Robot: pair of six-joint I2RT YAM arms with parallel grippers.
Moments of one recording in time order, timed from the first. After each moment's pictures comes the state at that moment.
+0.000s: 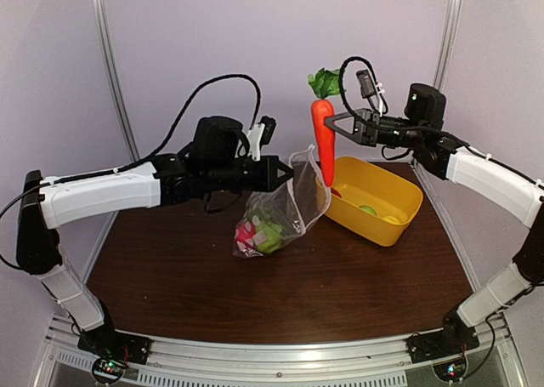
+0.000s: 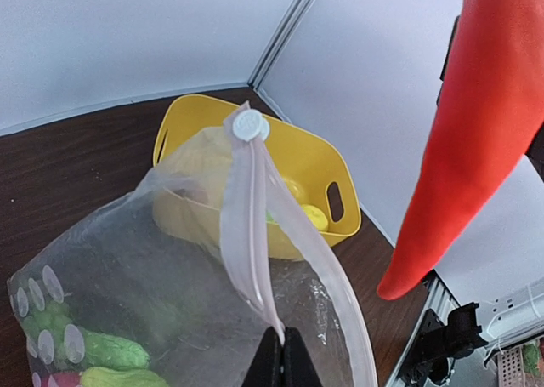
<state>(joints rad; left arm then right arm) -0.94 1.64 1.39 -0.09 0.08 -0.50 0.42 1.44 1.29 0.16 -0.90 0.43</state>
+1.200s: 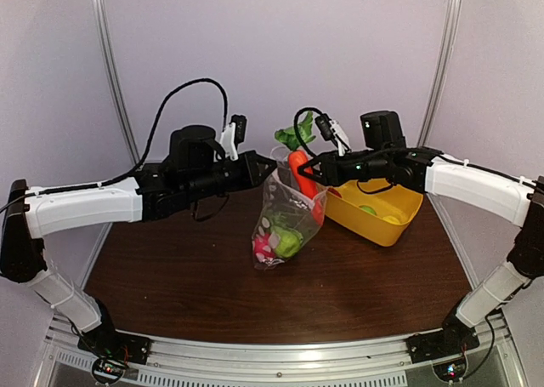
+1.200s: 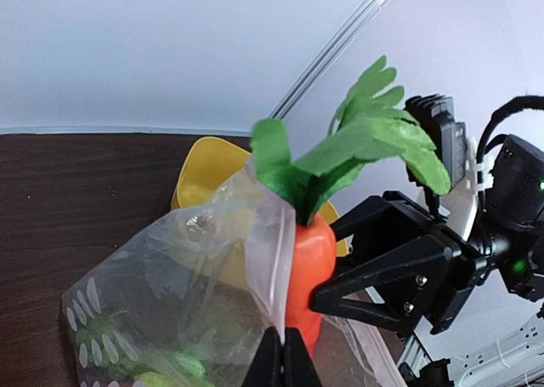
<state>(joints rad) -0.91 1.51 1.18 0.14 -0.01 -0.65 0.63 1.52 1.26 -0.15 -0.46 0.22</state>
